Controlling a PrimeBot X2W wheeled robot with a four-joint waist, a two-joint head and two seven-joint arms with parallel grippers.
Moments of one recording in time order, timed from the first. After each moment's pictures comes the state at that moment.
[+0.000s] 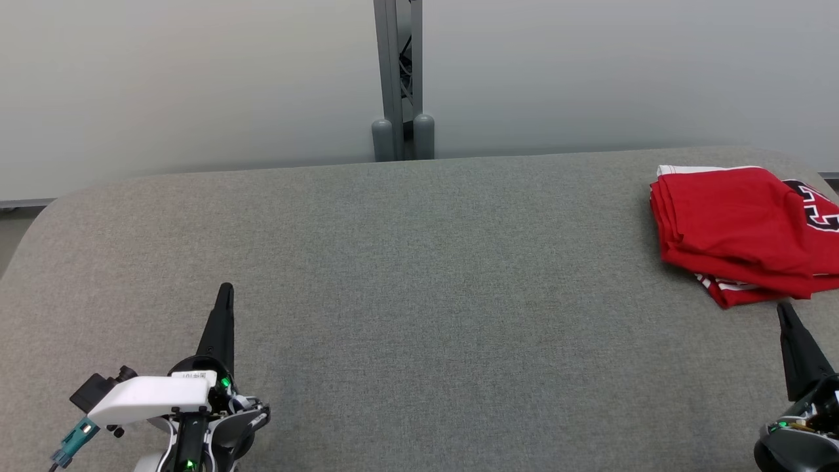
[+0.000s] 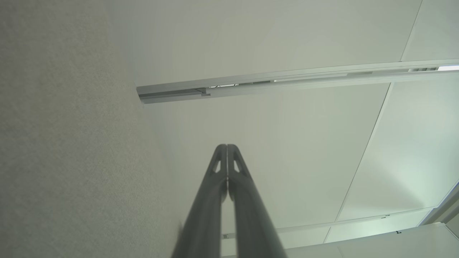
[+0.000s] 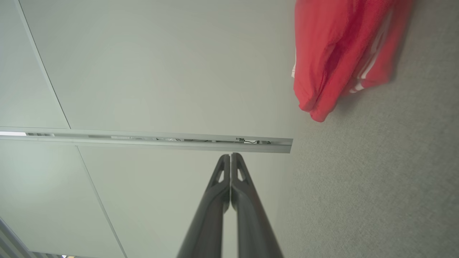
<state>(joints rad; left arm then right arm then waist) -0.15 0.05 -0.07 0.28 -1.64 -0.13 -0.01 -0.07 -0.08 -0.25 0.22 1.64 0.13 0.20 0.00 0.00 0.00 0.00</state>
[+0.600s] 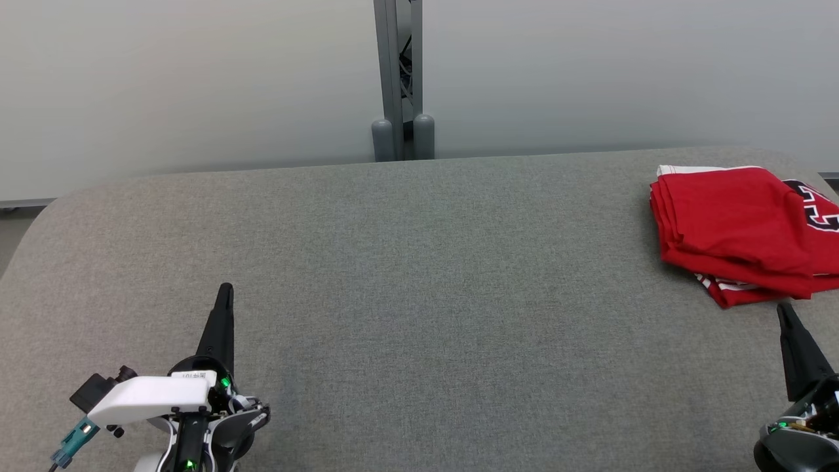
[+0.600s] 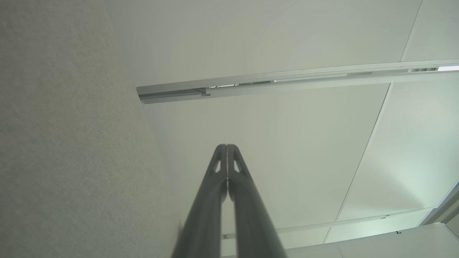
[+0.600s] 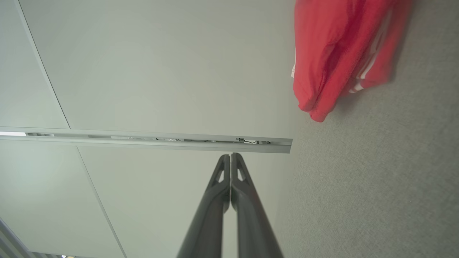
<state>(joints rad) -0.15 0.05 -0.07 0.28 -1.64 -0.13 -0.01 -0.07 -0.08 -0.25 0.23 1.64 0.13 0.21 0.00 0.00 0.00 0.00</state>
